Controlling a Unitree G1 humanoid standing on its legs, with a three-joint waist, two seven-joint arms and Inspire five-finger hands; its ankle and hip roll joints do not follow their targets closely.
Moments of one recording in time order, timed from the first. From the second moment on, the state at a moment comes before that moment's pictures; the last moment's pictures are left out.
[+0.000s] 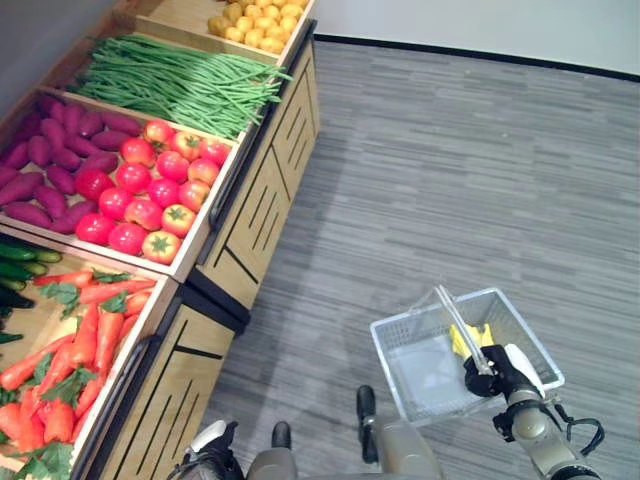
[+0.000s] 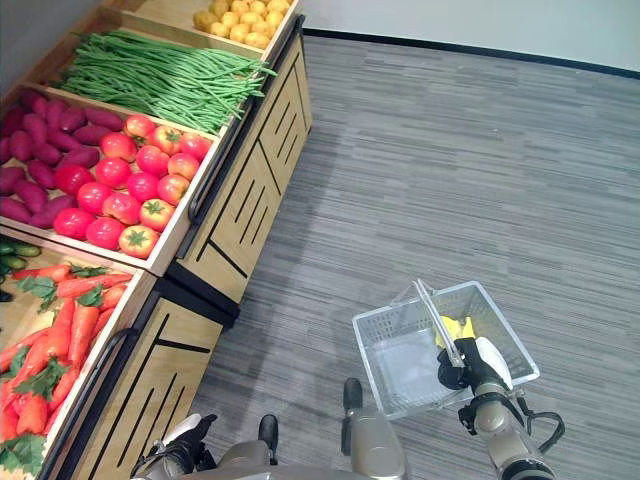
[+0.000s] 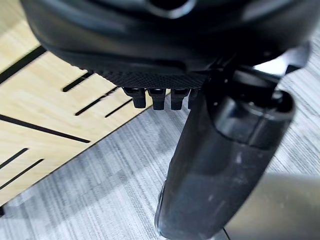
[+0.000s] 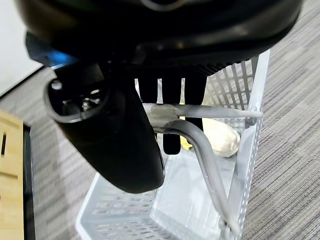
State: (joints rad) left arm -0.07 0.24 -0.34 1.30 0.45 -0.01 0.22; right arm 0.03 -0.54 0.15 0.76 -0.19 -0.09 -0.22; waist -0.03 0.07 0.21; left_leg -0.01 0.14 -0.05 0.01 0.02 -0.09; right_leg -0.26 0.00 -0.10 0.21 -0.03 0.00
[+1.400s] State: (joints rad) left arm -0.07 0.30 -0.31 1.36 0.41 -0.01 0.24; right arm 0.01 -0.41 0.20 0.94 -0.20 -0.10 -0.27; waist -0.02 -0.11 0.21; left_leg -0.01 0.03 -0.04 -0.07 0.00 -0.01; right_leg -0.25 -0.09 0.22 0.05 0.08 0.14
